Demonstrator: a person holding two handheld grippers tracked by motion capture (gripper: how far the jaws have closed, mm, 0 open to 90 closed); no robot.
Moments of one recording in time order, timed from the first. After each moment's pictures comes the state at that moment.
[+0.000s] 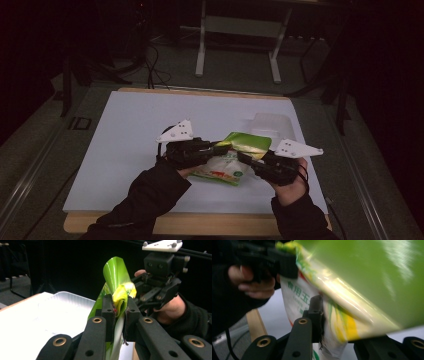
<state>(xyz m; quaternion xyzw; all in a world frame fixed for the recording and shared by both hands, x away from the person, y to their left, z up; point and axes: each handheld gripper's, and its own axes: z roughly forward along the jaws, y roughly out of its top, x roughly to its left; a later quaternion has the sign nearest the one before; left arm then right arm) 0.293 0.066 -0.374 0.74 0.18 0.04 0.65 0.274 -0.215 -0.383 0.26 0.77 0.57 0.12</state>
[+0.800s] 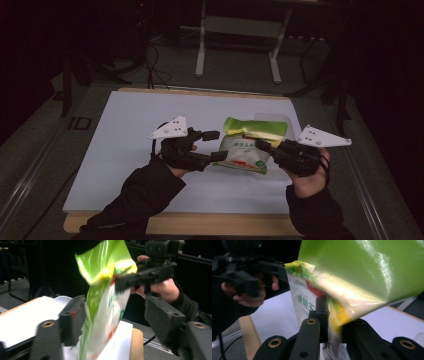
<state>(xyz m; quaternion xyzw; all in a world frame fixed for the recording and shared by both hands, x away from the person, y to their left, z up) 0.289 0.079 -0.361 0.74 0.18 0.04 0.65 0.276 -0.245 -0.339 0.27 0.75 0.58 0.16</state>
